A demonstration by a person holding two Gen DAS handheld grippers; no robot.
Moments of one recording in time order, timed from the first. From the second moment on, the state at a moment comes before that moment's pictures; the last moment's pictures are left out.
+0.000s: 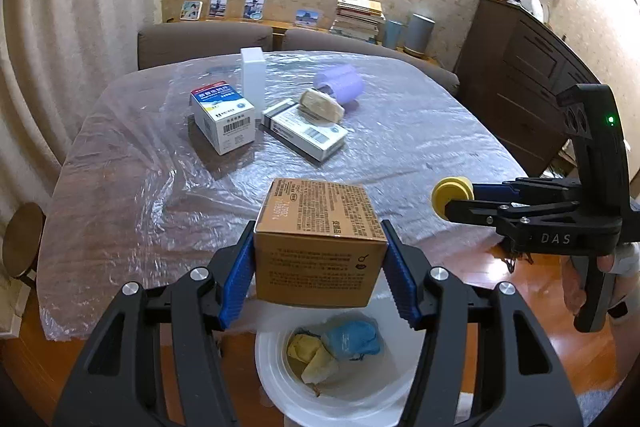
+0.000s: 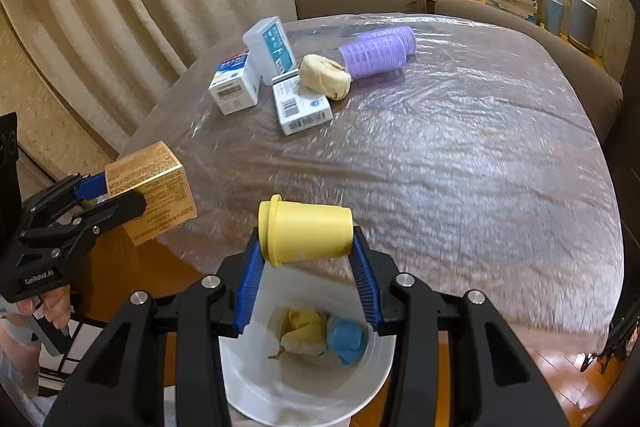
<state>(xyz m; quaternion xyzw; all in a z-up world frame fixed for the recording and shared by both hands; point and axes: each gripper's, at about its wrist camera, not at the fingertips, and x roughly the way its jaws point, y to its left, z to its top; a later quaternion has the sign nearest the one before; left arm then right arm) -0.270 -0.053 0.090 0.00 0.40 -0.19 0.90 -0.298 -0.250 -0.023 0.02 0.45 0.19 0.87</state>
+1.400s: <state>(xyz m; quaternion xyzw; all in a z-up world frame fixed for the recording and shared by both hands) -0.323 -0.079 0.018 0.05 0.49 -0.21 0.84 -0.347 -0.242 -0.087 0.01 0.54 0.21 0.82</state>
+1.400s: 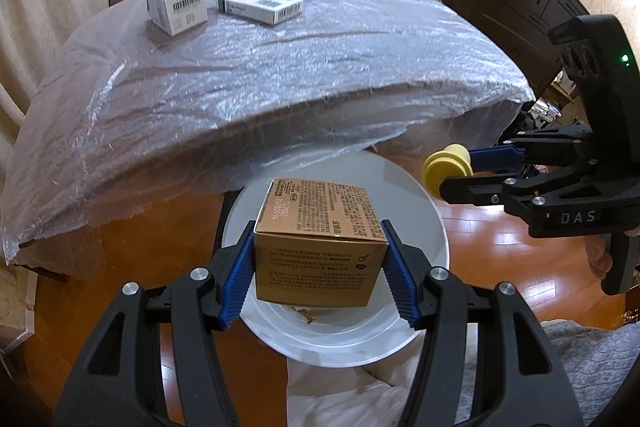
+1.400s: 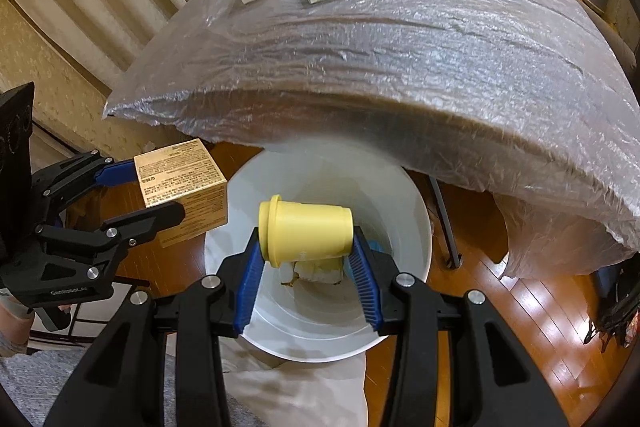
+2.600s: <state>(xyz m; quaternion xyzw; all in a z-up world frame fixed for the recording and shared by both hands) -0.299 -0.082 -0.054 0.10 0.54 -0.19 0.81 -0.336 -0.209 -0.152 -0.03 0.57 0.19 0.80</state>
